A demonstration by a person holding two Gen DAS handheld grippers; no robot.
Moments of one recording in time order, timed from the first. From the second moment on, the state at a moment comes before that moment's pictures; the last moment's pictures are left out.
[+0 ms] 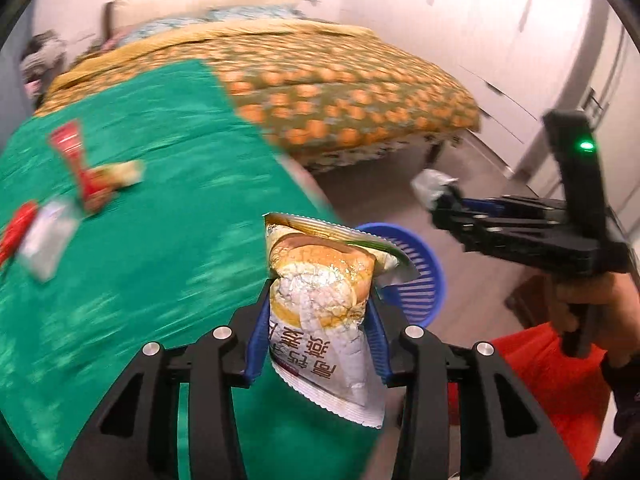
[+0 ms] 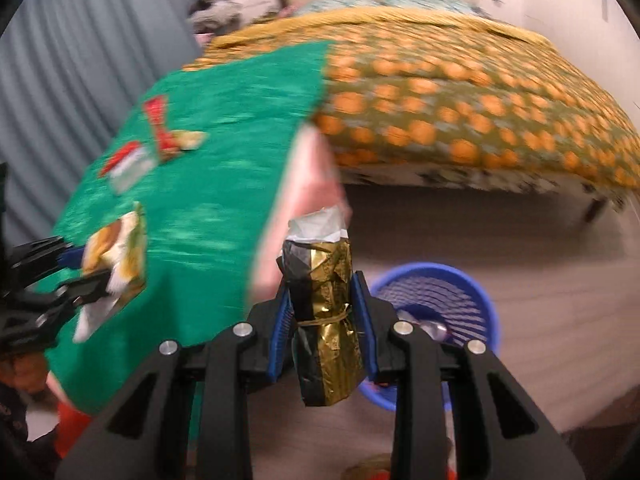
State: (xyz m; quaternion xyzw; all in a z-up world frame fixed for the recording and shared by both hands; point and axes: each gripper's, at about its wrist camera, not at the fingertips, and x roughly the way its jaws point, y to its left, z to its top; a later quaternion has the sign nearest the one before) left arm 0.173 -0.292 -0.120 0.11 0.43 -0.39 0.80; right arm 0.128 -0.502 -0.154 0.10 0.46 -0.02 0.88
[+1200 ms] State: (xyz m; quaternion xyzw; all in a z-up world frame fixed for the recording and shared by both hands) left arm 0.163 -0.415 -0.173 0.09 0.44 -0.42 0.79; right arm 0.117 -0.617 -0.188 0.14 0.41 -0.16 0.89
